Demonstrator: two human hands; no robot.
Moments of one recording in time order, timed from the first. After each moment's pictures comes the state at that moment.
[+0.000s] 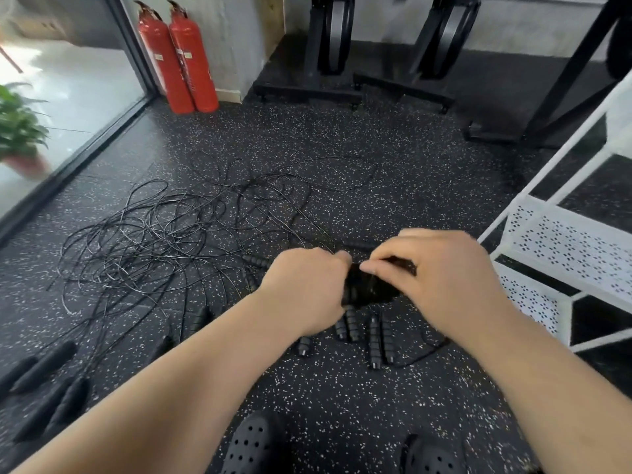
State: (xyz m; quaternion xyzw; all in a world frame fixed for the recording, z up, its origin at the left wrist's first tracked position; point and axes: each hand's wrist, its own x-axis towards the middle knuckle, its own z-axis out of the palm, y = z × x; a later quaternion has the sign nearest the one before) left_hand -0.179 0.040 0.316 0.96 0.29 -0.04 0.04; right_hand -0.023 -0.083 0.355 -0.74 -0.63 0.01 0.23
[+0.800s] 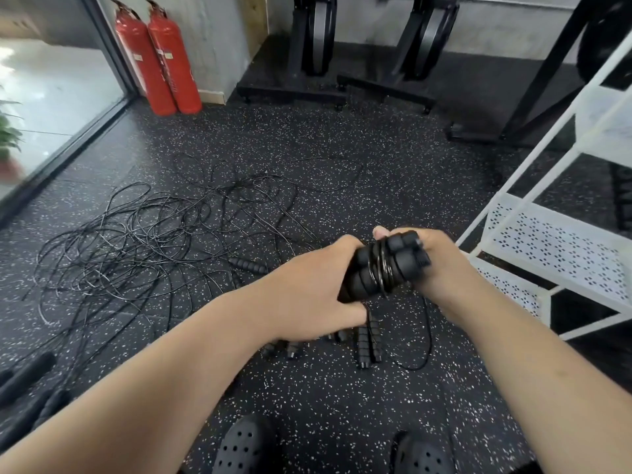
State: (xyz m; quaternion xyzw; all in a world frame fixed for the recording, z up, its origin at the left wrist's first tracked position) left_hand -0.181 0.028 0.349 0.90 0.21 -0.01 0.37; right_hand 0.007 -0.071 0.333 -0.71 -0.34 0.40 0.47
